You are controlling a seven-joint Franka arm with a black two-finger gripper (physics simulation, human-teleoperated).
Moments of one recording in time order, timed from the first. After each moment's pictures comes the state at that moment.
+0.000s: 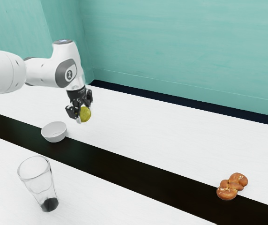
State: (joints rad) arm 0.02 0.45 0.18 -1.64 -0.08 2.11 -1.37
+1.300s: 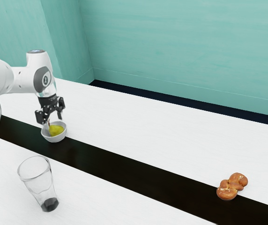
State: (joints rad) arm 0.17 0.56 0.23 -1.59 -0.08 2.08 -1.14
